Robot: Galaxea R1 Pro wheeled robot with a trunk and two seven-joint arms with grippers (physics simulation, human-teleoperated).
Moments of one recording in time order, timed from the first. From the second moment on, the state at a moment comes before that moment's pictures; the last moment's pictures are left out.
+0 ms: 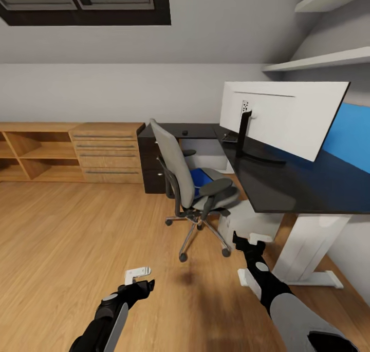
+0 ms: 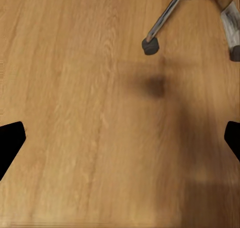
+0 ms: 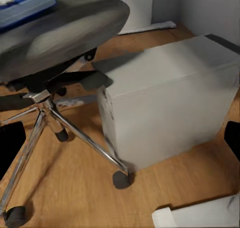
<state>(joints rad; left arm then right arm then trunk) -0.29 -0.12 0.02 -1.05 0.11 0.46 0.05 -0.73 0.03 -0.10 -0.38 -0.03 -0.32 -0.14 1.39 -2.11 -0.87</state>
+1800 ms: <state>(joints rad) -0.30 -0.09 0.04 -1.00 0.15 0.37 0.04 -0.84 0.06 -0.11 -0.32 -0.05 -0.29 -0.27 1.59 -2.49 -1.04</state>
